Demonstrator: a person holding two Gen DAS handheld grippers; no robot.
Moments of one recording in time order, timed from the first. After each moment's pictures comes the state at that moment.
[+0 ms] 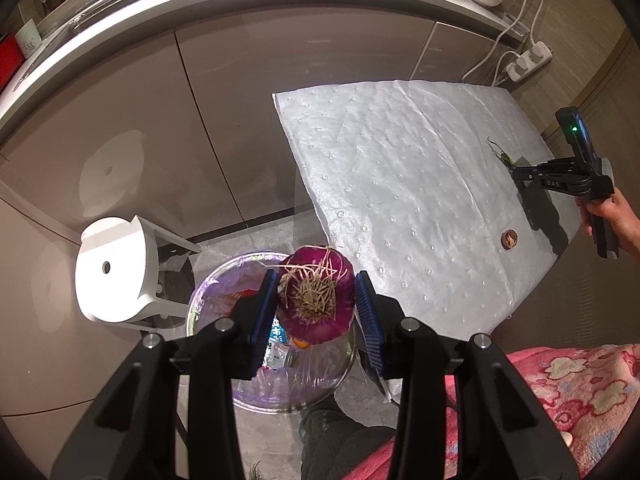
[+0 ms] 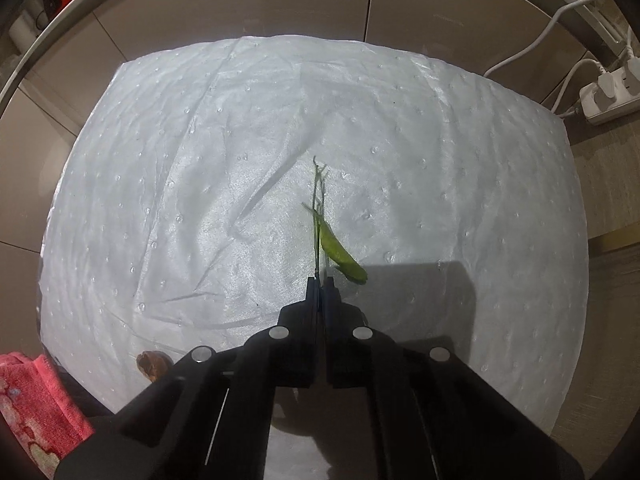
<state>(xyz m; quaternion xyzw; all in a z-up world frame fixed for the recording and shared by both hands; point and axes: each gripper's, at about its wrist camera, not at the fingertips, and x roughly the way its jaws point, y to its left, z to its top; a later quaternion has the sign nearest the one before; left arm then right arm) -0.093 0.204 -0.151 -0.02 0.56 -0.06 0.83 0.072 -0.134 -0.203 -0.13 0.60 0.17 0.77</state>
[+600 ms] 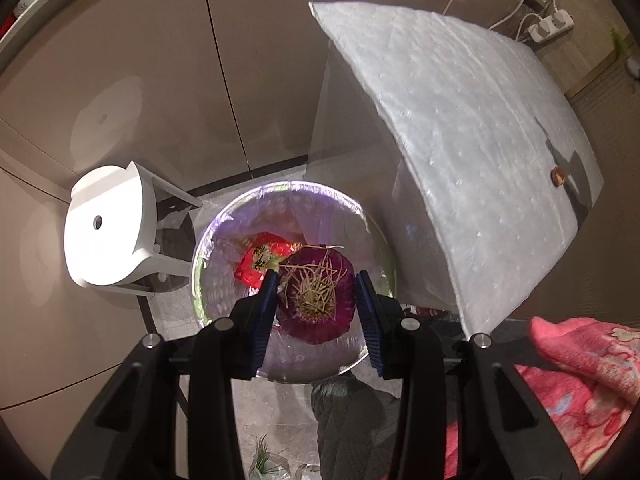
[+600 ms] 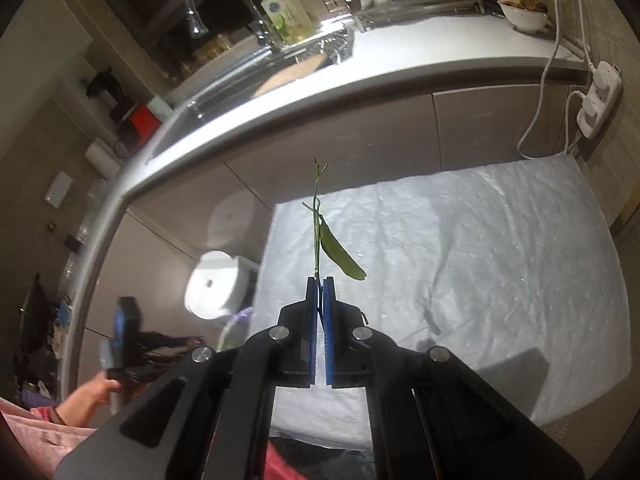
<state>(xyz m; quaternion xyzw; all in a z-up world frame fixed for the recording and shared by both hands) -0.118 0.250 -0.241 -0.02 0.62 -0.07 0.78 -0.009 -0.087 -0.036 0.09 0.48 0.26 0.83</state>
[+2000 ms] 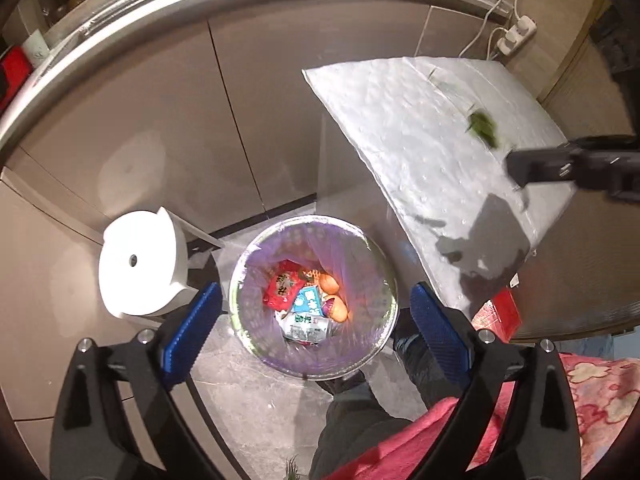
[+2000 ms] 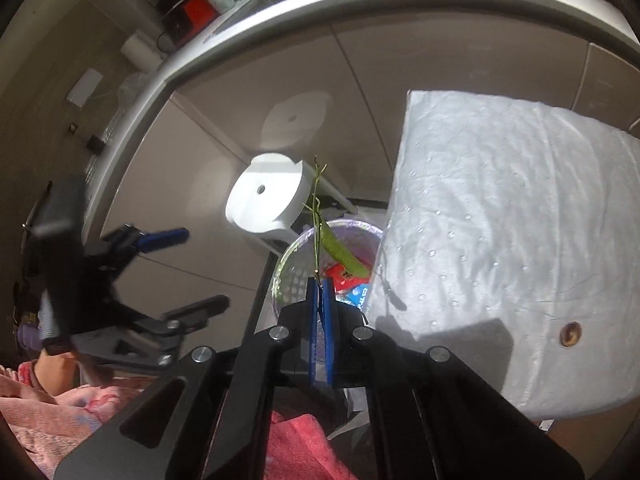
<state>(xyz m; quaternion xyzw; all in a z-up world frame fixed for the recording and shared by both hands) -0.158 0.258 -0.144 0.03 0.55 -0.06 0.83 -0.073 0.102 -0.117 0.00 0.58 0.35 0.74</state>
